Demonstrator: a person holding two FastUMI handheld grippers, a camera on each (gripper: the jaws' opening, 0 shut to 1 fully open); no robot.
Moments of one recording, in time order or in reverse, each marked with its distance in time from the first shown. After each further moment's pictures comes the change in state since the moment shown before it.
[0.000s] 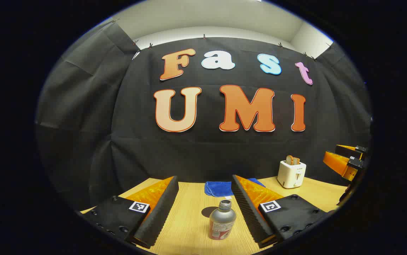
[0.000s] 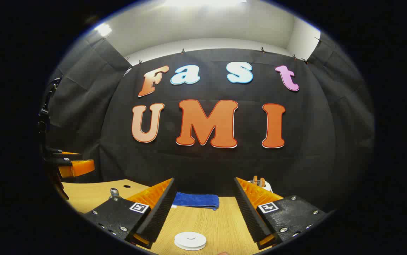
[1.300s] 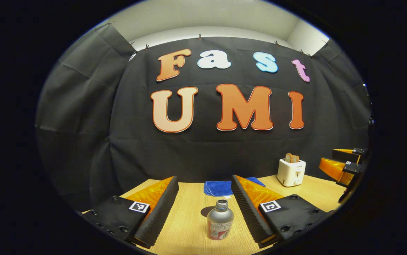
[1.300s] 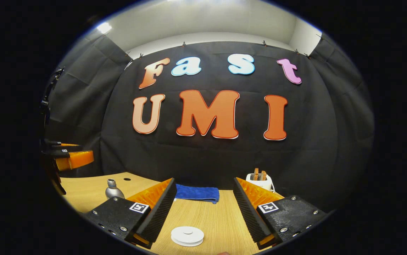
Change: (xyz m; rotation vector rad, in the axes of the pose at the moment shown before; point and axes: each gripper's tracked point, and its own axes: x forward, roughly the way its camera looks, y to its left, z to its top) left arm 0.000 -0.009 0.000 0.026 -0.003 -0.009; right arm 0.004 -0.002 -0.034 -0.014 0.080 0.020
